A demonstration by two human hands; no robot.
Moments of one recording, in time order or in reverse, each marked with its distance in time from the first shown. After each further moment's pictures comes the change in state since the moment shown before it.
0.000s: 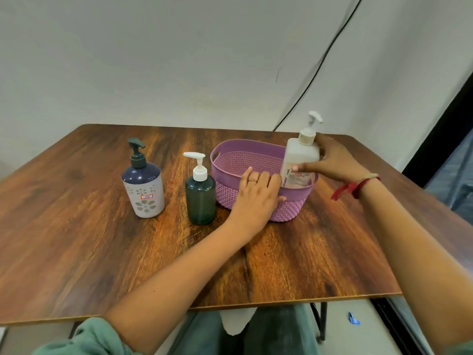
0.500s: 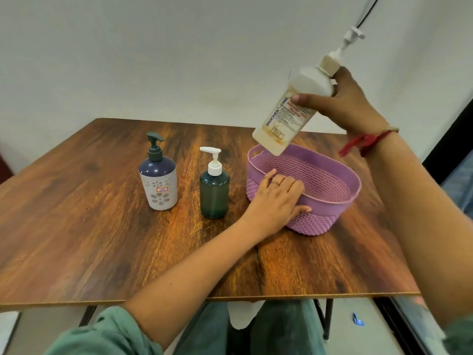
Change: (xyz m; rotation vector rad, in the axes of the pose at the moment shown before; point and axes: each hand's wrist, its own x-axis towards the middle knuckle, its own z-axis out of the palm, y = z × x) left_hand -0.009 0.003 0.002 -0.152 0.058 0.189; right_hand 0.028 -0.099 -0.021 0.261 0.250 -0.037
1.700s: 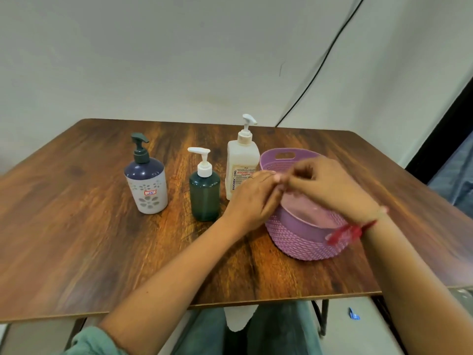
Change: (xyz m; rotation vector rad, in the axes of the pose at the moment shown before) left_hand -0.003 -0.019 -0.020 -0.496 -0.008 -0.180; right_hand -0.108 0.009 0.022 -0.417 -0.327 0.021
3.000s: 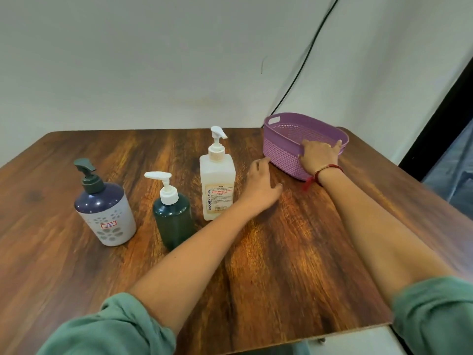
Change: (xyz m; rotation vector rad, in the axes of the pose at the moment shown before) left_hand 0.091 -0.033 0.079 -0.044 -0.257 -0.566; right_hand 0.157 0.181 0.015 -0.644 0.138 0.397
